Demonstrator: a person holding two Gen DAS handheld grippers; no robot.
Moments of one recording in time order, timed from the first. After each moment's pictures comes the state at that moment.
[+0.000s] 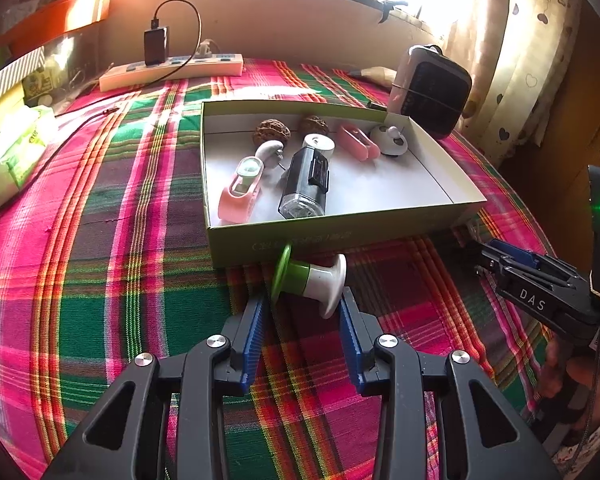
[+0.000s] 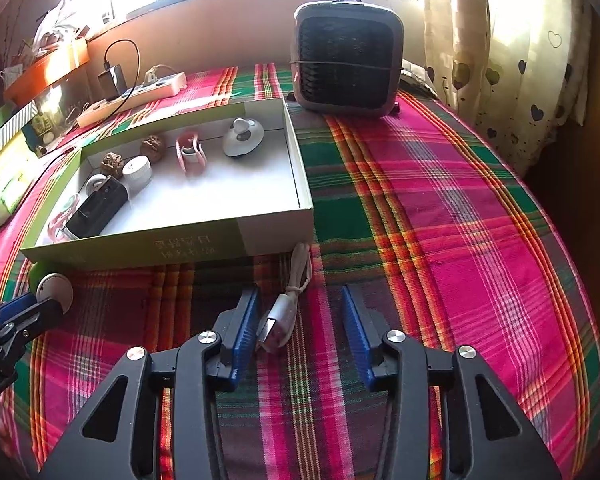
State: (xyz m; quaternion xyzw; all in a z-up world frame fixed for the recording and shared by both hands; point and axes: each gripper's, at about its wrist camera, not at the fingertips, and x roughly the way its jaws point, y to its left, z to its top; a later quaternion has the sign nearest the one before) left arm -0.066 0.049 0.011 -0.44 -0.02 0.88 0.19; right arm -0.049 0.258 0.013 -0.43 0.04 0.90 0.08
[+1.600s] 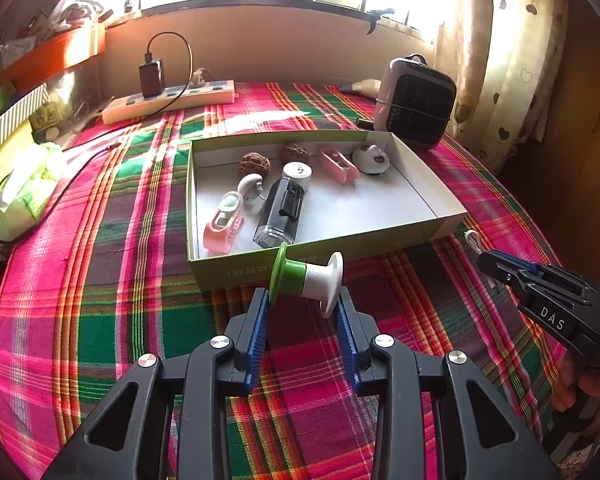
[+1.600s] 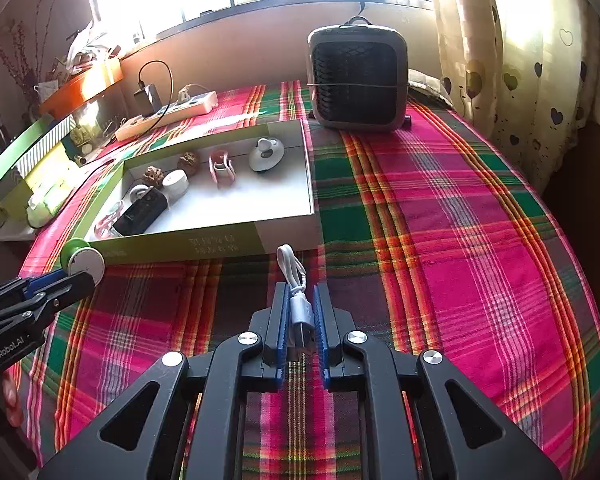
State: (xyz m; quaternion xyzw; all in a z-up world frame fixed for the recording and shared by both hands) left arm -0.053 0.069 0.041 -0.41 0.01 0.89 0.18; right arm -0.025 0.273 0.034 -0.41 0.07 0.91 0.01
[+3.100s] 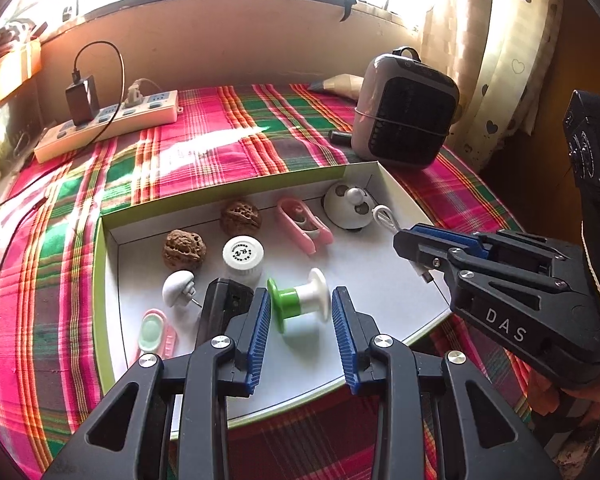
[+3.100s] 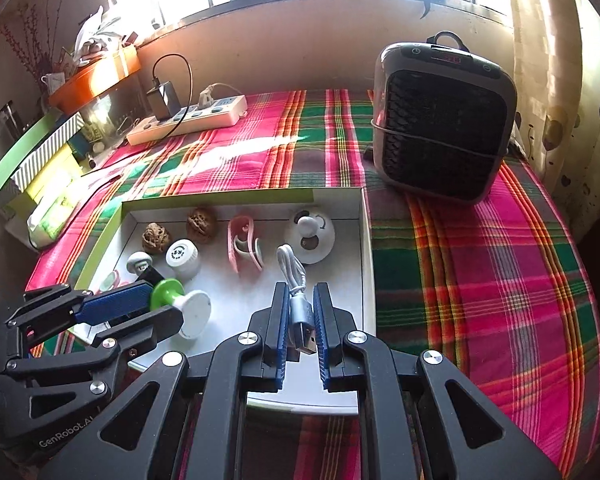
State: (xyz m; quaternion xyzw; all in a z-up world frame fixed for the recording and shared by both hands) left arm -0.143 0.123 0.042 -0.43 0.02 0.87 0.22; right arm -0.136 0.259 0.045 -0.43 0.04 0.90 -0.06
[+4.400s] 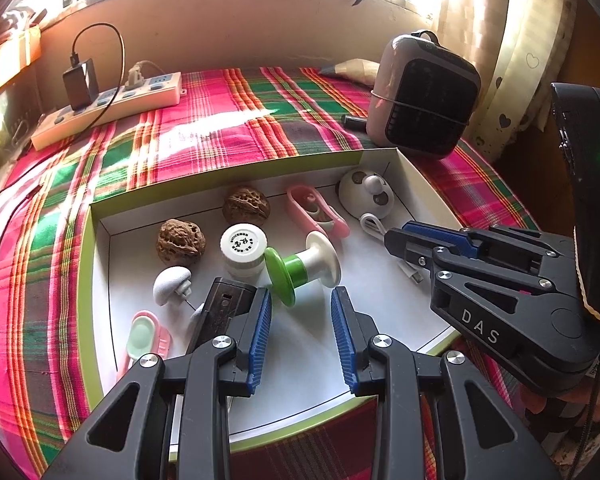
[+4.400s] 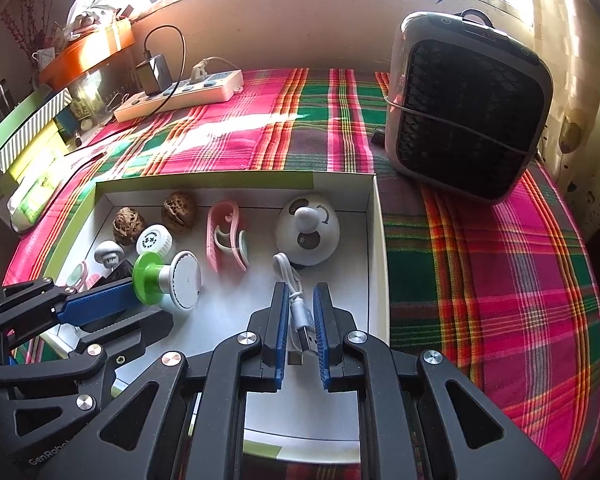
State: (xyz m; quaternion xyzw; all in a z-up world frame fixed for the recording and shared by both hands) left arm -0.156 0.127 0.027 -0.46 0.02 0.86 0.21; right arm -0.160 0.252 0.025 -0.46 0.01 0.89 -0.05
